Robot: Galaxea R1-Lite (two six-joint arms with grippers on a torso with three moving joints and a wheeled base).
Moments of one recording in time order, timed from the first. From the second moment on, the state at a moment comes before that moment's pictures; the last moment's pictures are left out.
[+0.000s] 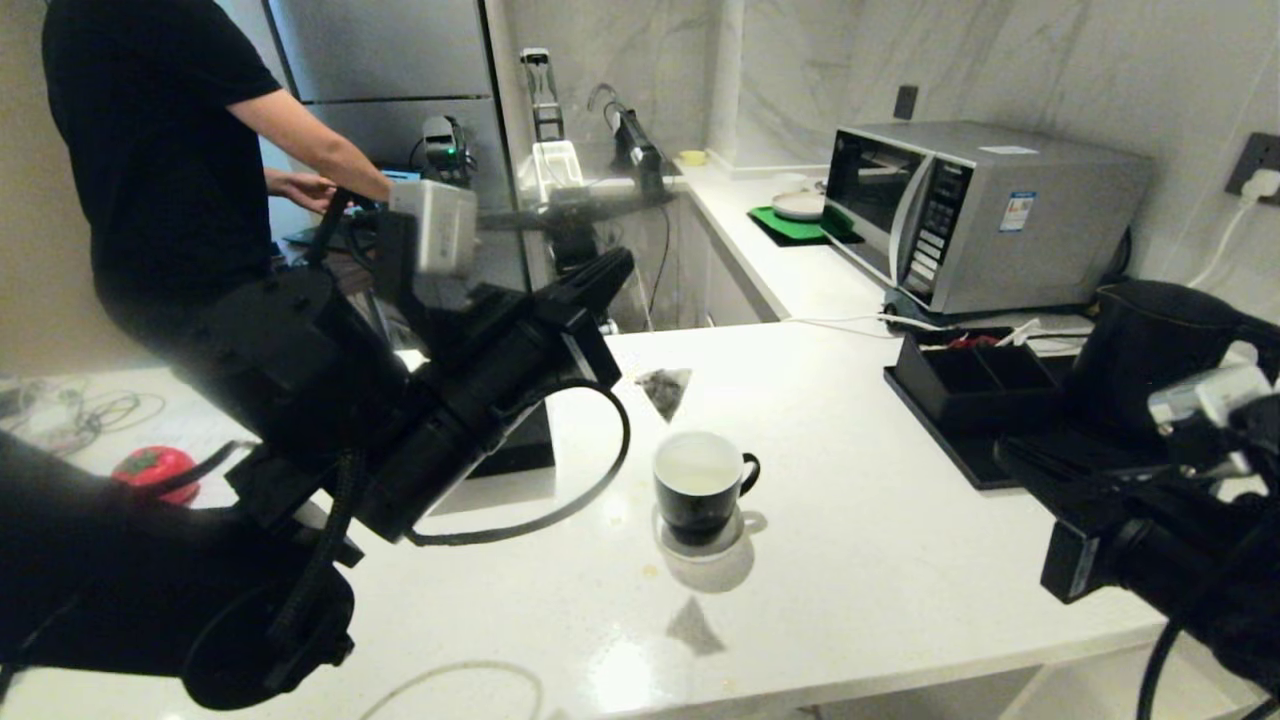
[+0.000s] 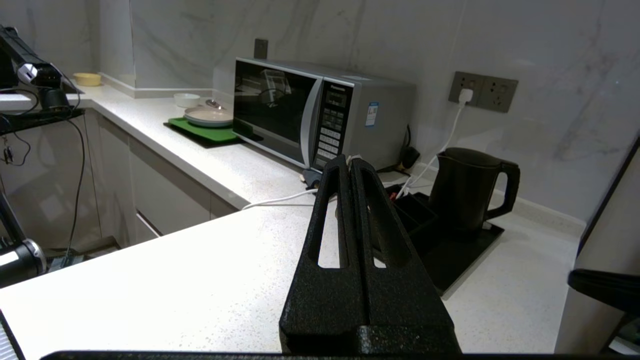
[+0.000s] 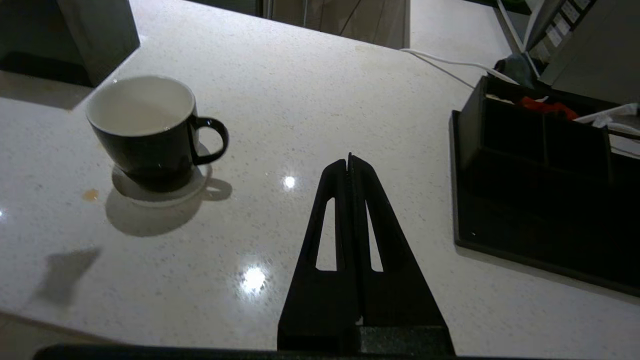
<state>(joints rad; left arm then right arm) -0.65 1.77 -0.71 -1.41 -0.02 -0.19 0.52 1.28 -0.28 -0.92 -0.25 -0.12</state>
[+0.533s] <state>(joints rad) -0.65 1.78 -0.71 -1.41 -0.02 -0.19 0.43 1.11 -0.03 -0.91 -0.28 -0.12</state>
